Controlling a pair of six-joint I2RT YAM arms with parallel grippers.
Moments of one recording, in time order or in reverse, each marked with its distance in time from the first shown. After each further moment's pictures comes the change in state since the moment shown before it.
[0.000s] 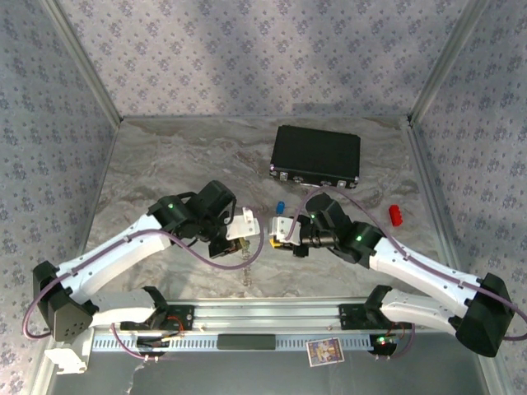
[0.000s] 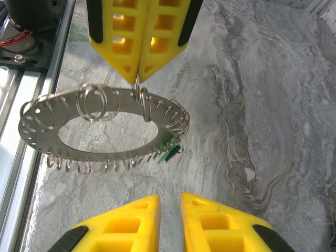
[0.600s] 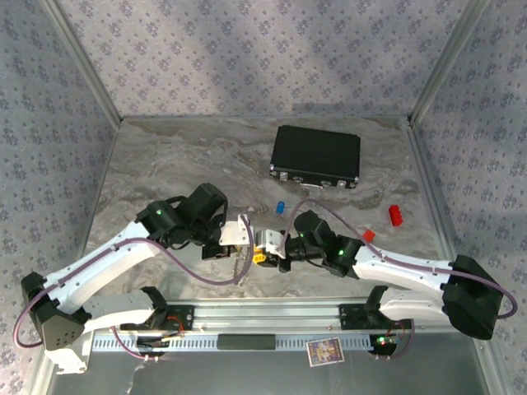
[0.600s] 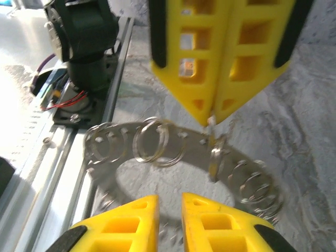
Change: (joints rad) left arm 0.000 -0.083 -0.033 0.019 0.032 0.155; right arm 0.130 0.109 -0.180 0.484 -0.092 0.238
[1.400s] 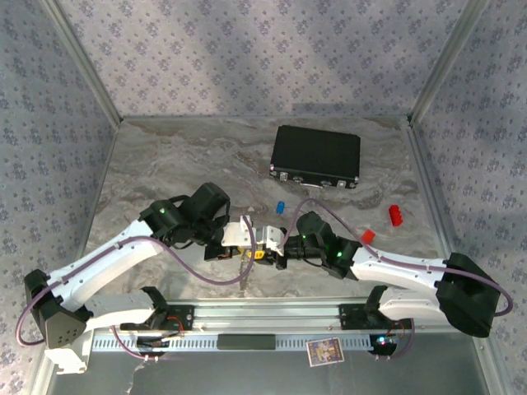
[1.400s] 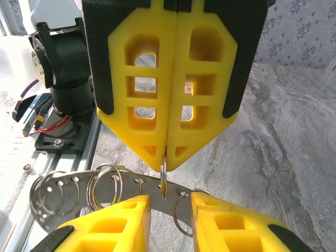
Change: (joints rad) left arm 0.000 0.023 0.000 0.013 0.072 0.014; right arm 0.001 0.025 -0.034 0.158 0.023 0.048
